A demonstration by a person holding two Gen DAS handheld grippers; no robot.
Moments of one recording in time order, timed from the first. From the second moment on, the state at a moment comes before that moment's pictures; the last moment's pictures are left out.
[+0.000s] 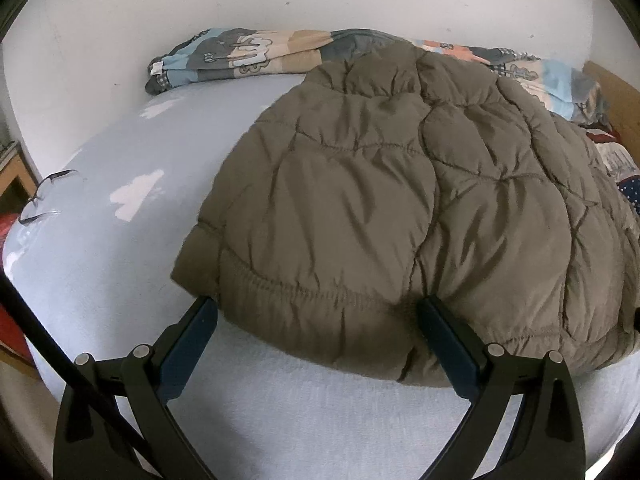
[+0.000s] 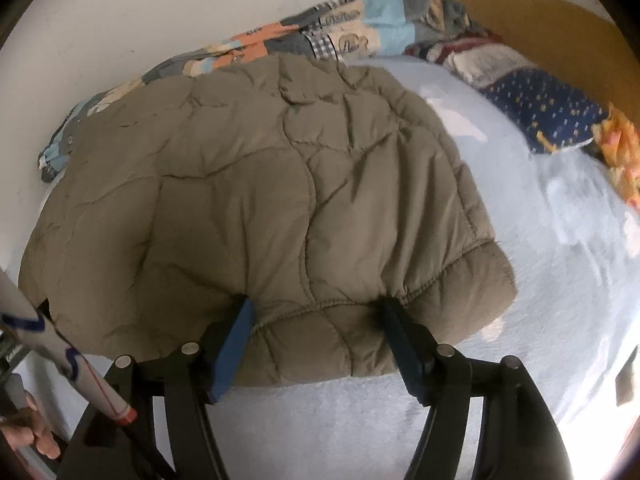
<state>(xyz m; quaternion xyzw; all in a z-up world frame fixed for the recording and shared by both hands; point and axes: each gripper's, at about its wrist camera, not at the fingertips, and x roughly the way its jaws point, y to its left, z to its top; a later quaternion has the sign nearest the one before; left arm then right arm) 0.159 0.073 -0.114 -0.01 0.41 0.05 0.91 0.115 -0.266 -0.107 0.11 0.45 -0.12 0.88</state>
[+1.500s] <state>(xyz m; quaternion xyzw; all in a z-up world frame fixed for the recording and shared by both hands) 0.159 0.031 -0.114 0.05 0.40 0.00 0.92 0.126 -0.223 -0.114 0.06 0.44 -0.14 0.89</state>
